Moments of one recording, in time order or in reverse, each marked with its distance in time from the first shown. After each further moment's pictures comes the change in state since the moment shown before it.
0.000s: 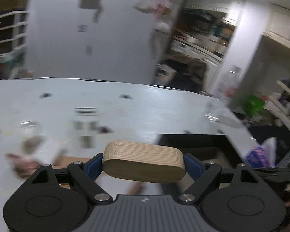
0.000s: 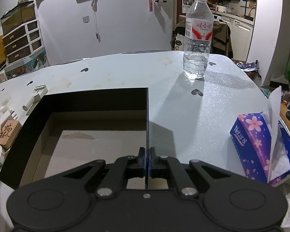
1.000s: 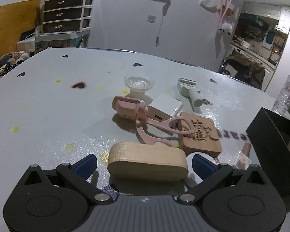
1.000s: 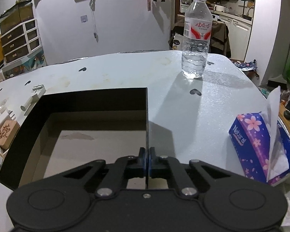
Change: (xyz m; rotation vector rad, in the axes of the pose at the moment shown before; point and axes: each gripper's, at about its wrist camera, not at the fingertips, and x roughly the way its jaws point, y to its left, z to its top) left arm -0.033 0.135 -0.082 -0.155 -0.008 0.342; right arm 0.001 0.002 0.002 0.002 0.009 -0.019
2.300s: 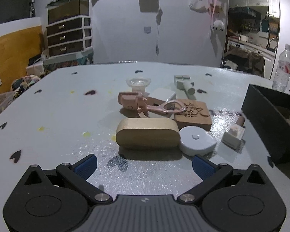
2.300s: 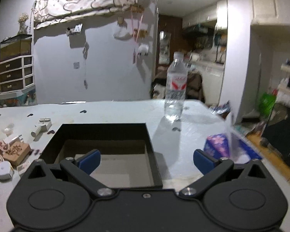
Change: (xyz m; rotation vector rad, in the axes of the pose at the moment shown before) left arm -0.046 -0.018 -0.049 0.142 -0.078 0.098; right arm -0.086 0.037 -0.048 0.031 -0.331 -0.127
